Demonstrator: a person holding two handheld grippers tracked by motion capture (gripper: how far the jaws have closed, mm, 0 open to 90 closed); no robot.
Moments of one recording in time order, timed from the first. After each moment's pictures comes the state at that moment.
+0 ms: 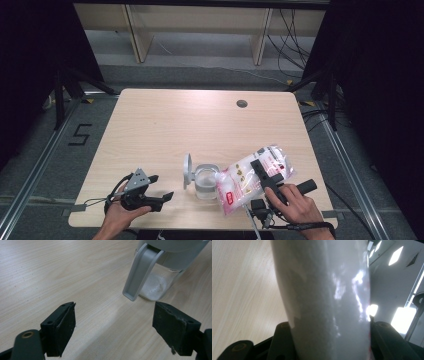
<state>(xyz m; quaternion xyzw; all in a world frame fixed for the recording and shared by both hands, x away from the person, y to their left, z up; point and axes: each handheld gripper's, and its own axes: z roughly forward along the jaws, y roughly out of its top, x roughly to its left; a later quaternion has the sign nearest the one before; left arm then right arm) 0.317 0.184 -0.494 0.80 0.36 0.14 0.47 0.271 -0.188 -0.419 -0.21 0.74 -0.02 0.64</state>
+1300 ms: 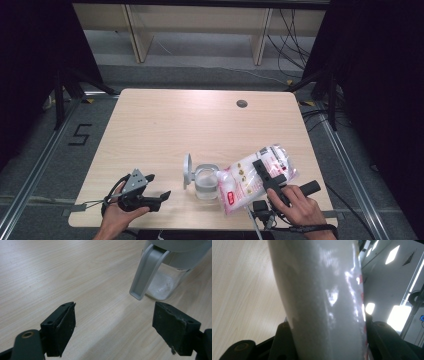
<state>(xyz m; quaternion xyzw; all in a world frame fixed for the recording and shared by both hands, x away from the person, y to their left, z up) 0.311 0.189 -0.489 0.80 0.36 0.17 0.45 0.266 -0.188 -0.412 -0.22 0.73 -0.02 0.65</state>
